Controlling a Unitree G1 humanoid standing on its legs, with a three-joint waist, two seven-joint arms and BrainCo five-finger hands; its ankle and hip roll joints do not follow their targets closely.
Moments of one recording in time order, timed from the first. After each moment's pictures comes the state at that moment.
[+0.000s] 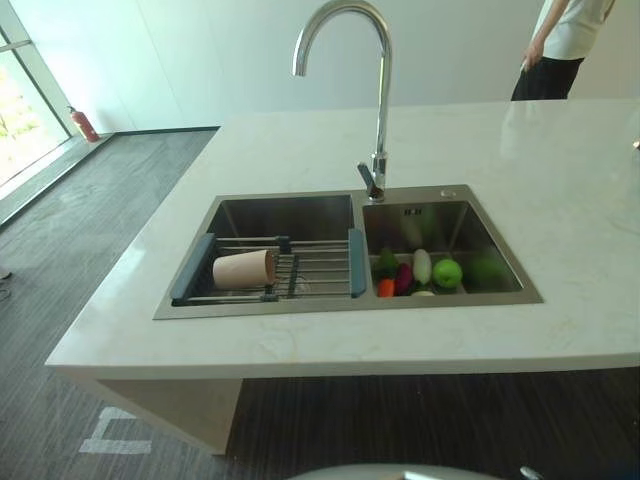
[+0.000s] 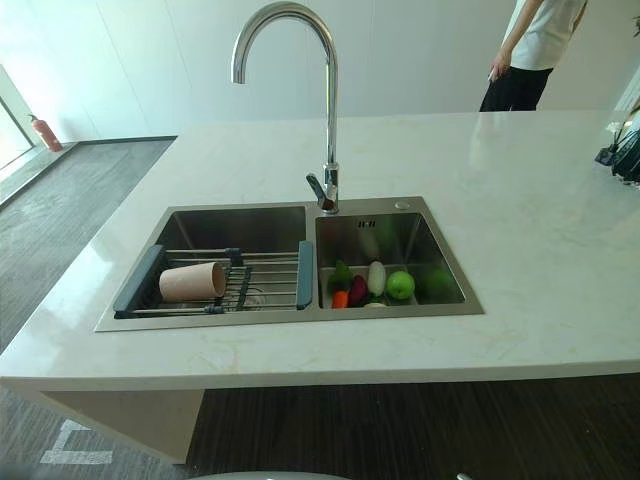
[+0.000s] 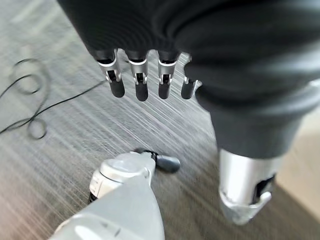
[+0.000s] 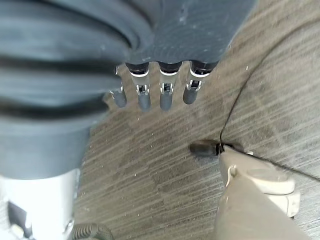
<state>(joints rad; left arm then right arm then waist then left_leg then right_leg) 0.13 0.37 0.30 1.41 -0.58 0.38 0.10 0.12 -0.48 -0.09 1.33 0.45 0.02 0.32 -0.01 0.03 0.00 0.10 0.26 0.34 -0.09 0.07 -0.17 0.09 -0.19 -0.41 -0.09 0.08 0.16</state>
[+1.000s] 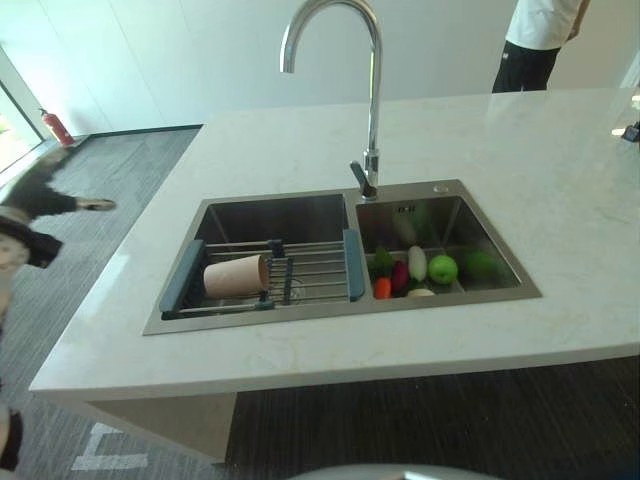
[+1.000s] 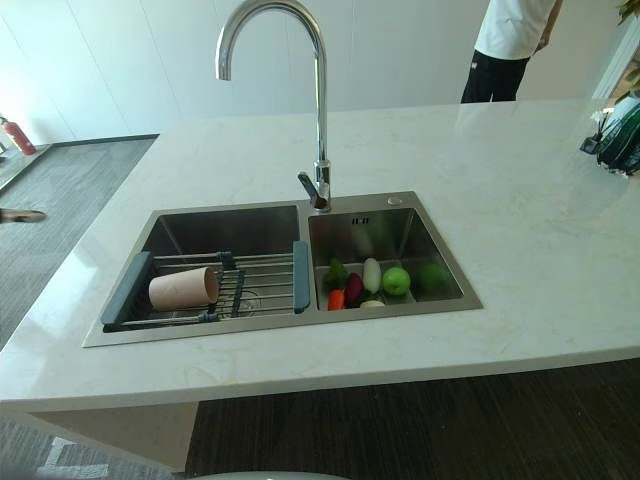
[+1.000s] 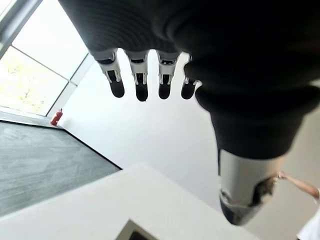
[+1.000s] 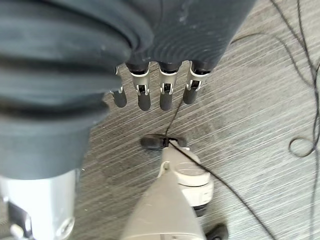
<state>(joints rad) -0.51 1.20 -0.20 0.71 -0.12 -0.15 -0.15 0.17 -0.49 0.03 1.35 0.37 0.09 0.41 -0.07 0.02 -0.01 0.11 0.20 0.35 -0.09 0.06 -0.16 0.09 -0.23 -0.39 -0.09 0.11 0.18</state>
